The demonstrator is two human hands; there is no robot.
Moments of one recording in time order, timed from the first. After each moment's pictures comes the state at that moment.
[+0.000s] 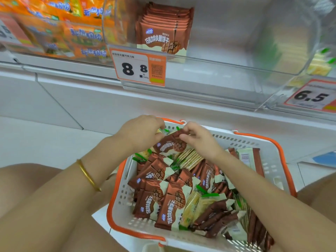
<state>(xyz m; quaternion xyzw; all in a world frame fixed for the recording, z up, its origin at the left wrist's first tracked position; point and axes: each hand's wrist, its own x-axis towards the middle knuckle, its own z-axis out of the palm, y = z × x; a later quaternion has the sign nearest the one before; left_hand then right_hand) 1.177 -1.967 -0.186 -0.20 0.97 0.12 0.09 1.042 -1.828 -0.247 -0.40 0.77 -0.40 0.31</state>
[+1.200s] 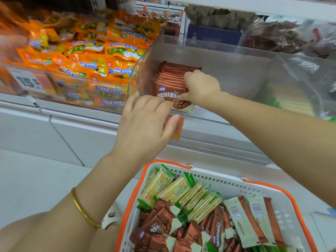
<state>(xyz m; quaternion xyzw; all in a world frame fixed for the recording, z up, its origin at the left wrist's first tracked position) 1.162 -2.004 -0.104 -0.24 0.93 0.00 -0.27 0.966 -1.997 -0.075 -0.51 0.85 -0.04 -0.08</state>
